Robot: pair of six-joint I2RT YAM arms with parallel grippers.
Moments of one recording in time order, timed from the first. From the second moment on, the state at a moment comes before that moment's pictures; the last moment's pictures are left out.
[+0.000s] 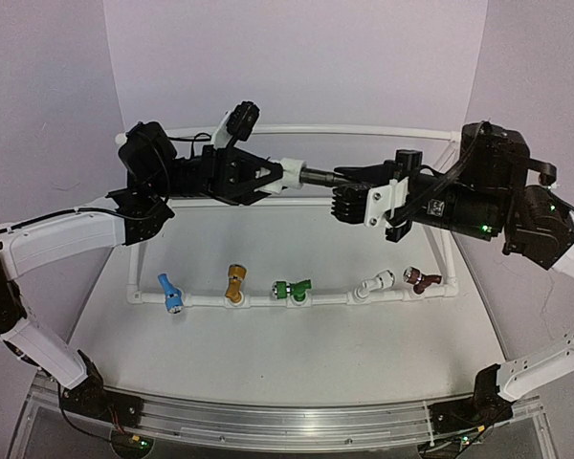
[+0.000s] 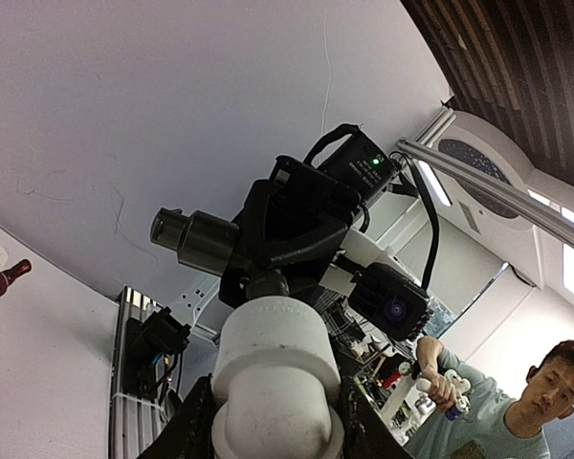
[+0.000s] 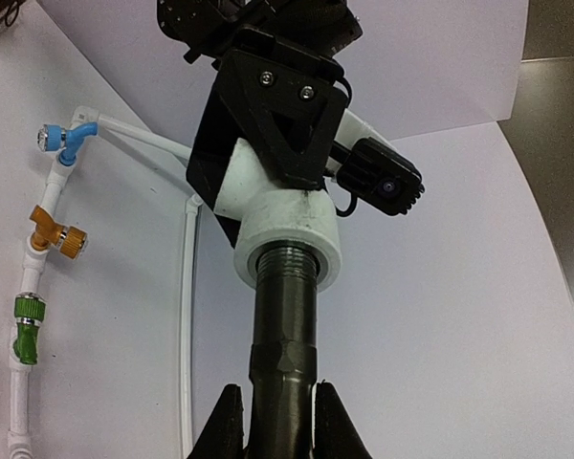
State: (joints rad) left arm -0.80 1.47 1.25 0.65 1.04 -1.11; right arm 1.16 1.18 1.44 -0.41 0.19 -1.25
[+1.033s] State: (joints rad) left arm -0.80 1.45 1.26 0.47 0.98 -0.92; right arm 1.16 1.21 1.45 -0.45 0.26 -1.12
